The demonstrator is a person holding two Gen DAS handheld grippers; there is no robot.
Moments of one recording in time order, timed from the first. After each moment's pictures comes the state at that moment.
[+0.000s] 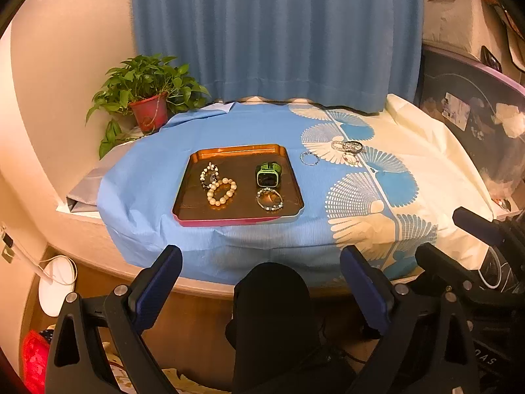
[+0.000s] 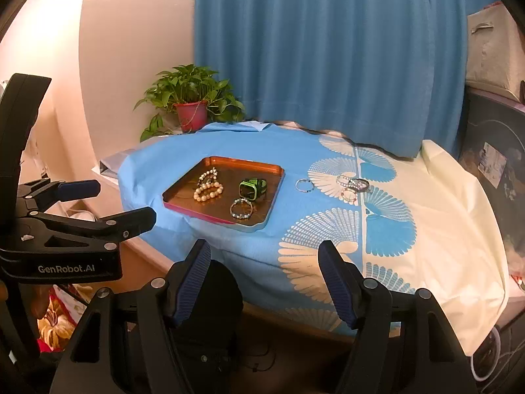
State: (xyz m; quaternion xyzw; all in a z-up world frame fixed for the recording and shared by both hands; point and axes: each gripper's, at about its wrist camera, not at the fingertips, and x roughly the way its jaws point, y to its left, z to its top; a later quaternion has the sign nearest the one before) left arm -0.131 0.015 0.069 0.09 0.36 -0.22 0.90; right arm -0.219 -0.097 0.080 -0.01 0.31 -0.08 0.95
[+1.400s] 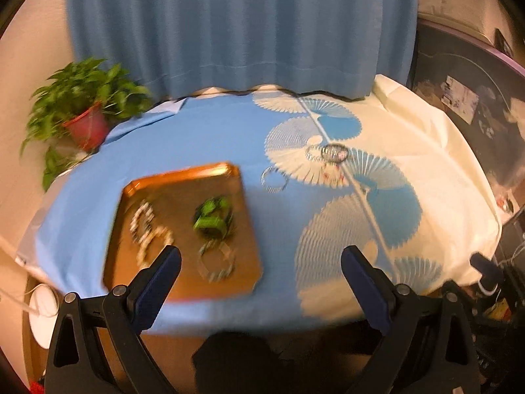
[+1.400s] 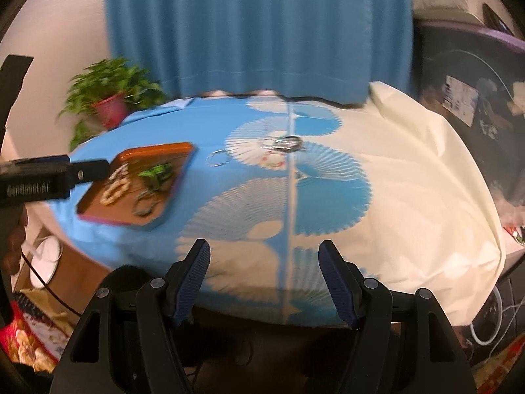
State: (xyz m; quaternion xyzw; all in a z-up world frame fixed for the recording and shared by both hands) left arm 0.004 -0.133 0.049 0.12 0.40 -0.27 0.87; right arm -0.171 -0.254 0.034 0.08 0.36 -0.19 0.91
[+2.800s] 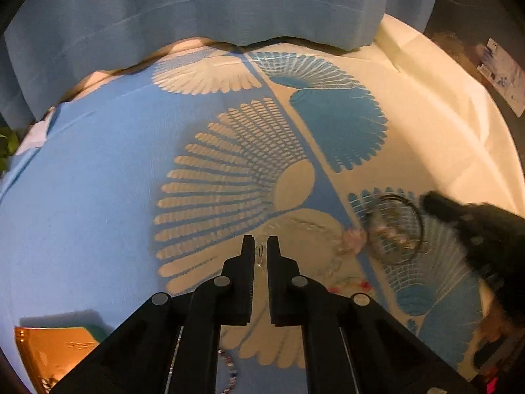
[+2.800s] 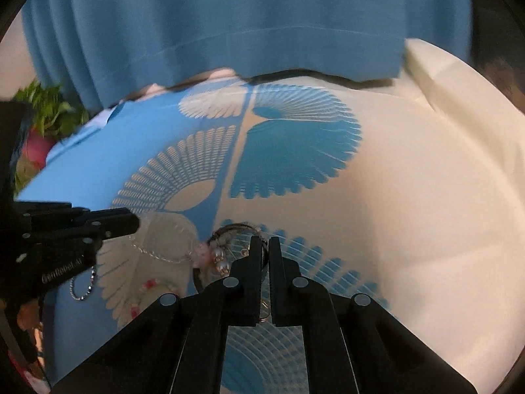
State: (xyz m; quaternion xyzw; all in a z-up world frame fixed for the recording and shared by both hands) left arm 0.215 -0.361 -0.076 0.19 0.48 -0.35 0.78; right arm 0.107 -0.499 -0.062 0.14 0.41 -0.16 0.89
